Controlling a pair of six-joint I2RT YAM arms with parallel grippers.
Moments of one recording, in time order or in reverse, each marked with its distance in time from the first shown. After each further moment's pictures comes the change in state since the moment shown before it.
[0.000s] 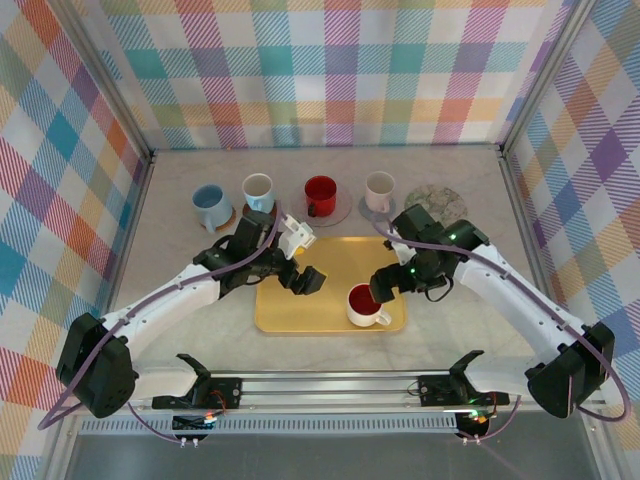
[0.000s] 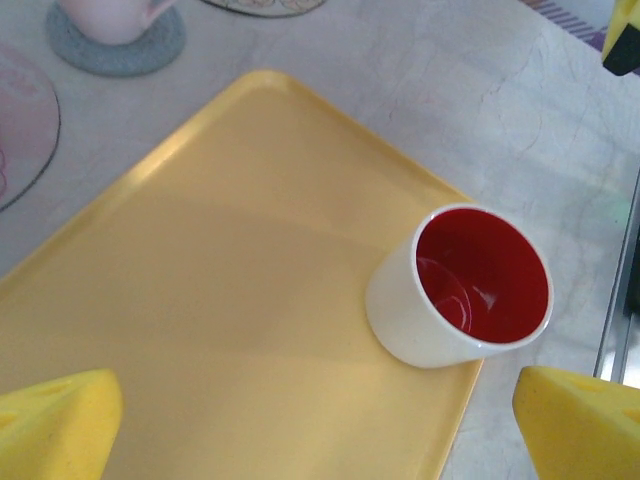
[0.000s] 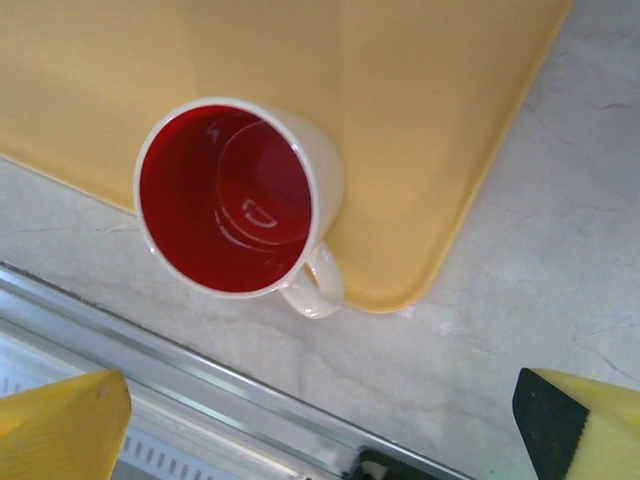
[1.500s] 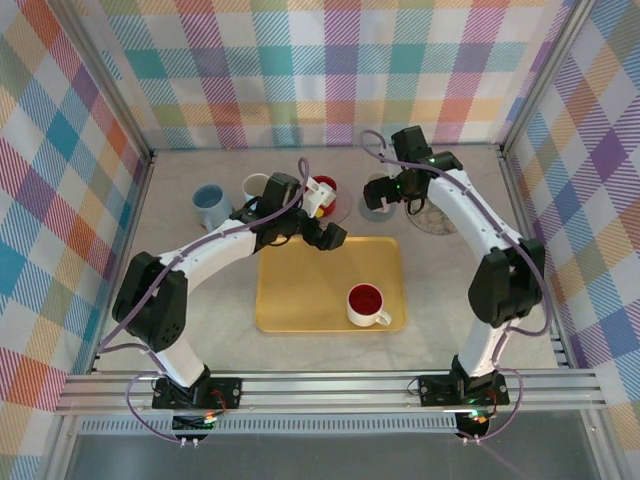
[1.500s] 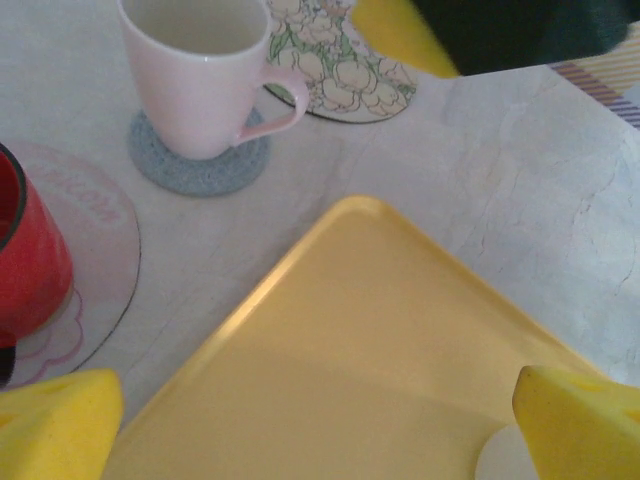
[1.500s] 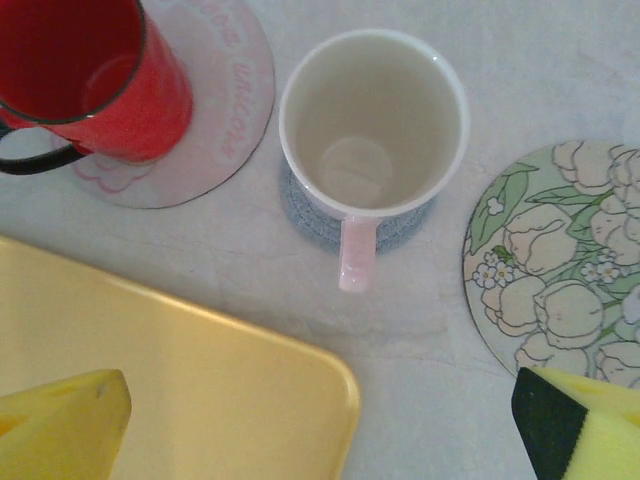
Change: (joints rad) left arm 0.060 0.410 0.344 0.128 0.008 -0.040; right arm -0.285 0.529 0.512 0.342 0.138 -0.270
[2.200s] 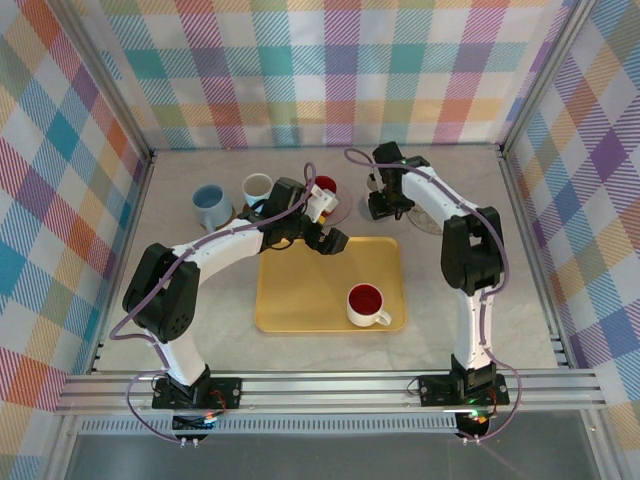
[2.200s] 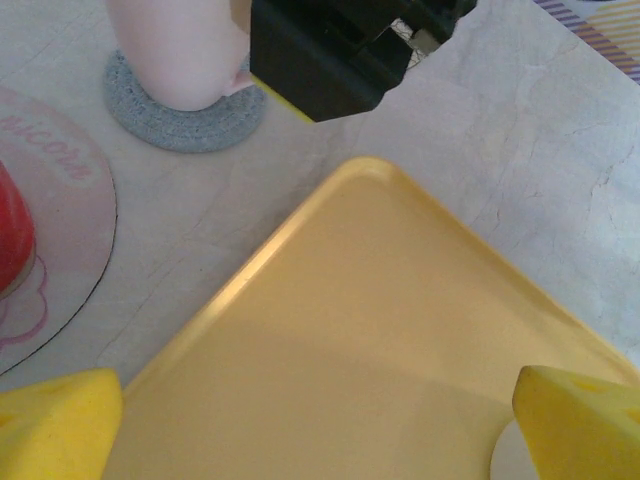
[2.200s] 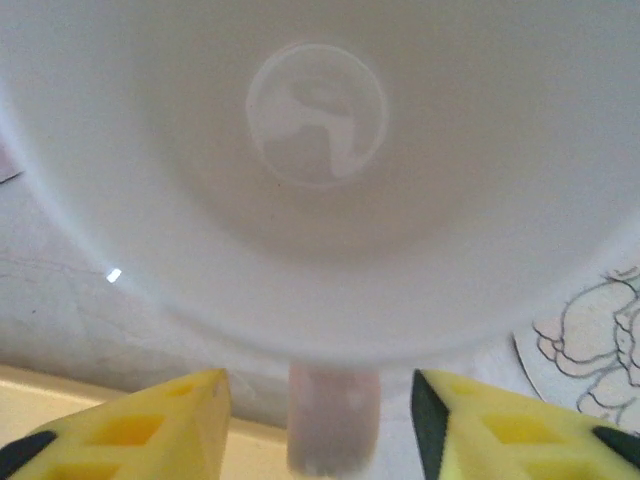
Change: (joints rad) left arm 0.000 0.084 0.000 0.006 0.018 -0.004; right arm 0.000 0.327 0.098 -0.013 0.087 0.025
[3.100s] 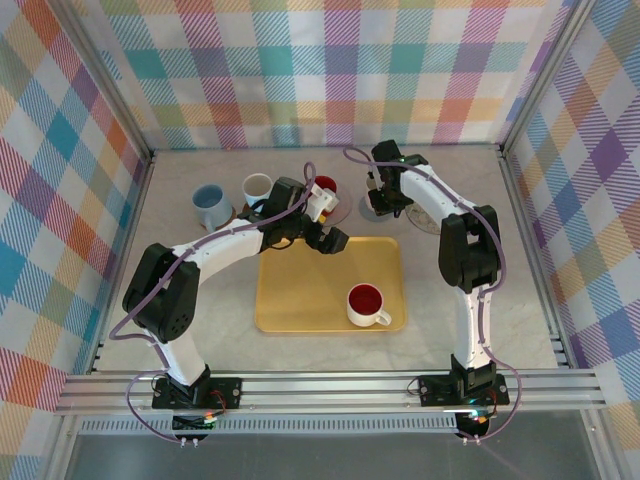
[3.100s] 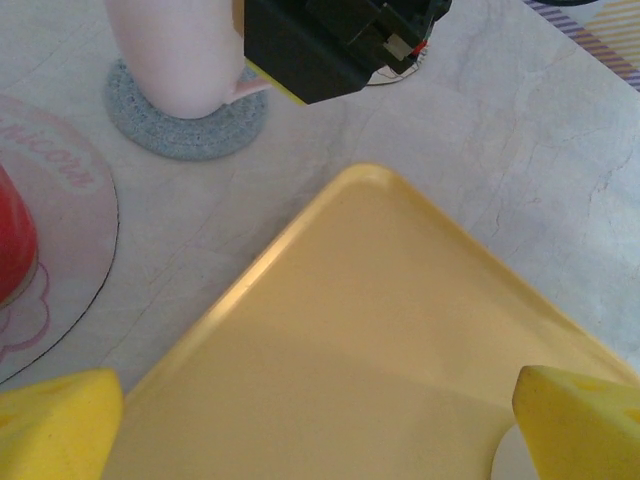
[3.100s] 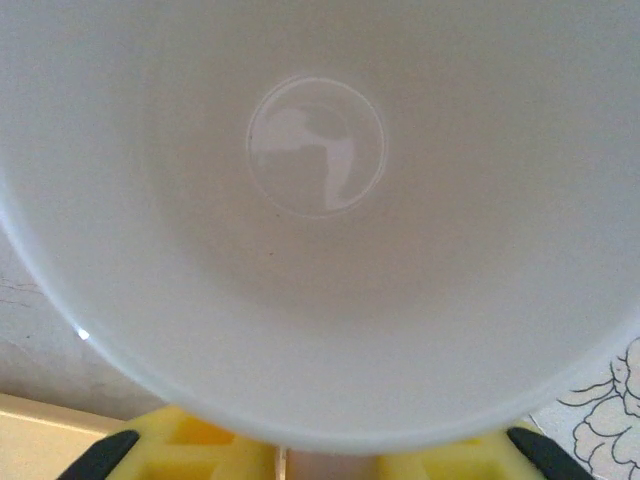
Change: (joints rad) left arm 0.000 0.000 0.000 0.009 0.000 -0.001; right arm 0.000 0.047 0.049 0.000 0.005 -0.017
